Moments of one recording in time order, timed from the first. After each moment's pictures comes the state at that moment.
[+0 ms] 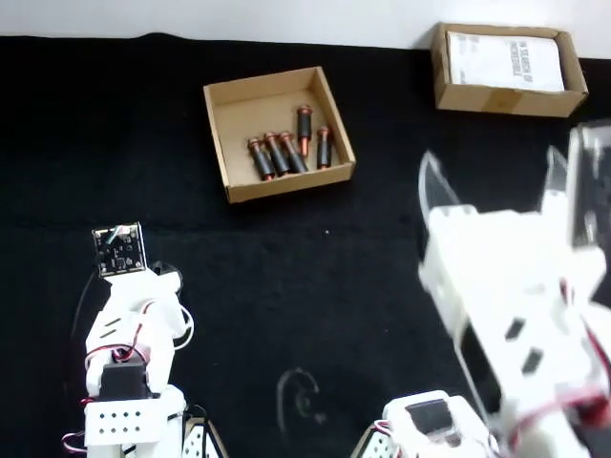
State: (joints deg) left arm -10.0 -95.2 96.1 43.9 9.5; right arm -17.1 -40.9 -34.3 100.5 -1.9
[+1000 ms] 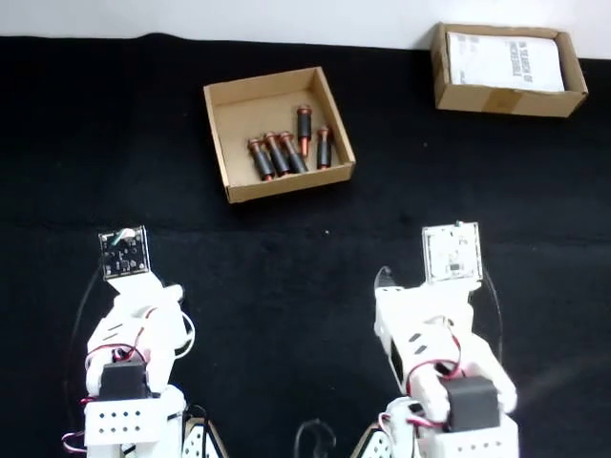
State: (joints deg) left arm -10.0 -94.6 96.1 51.9 9.5; right arm -12.0 -89.8 71.2 64.4 -1.9
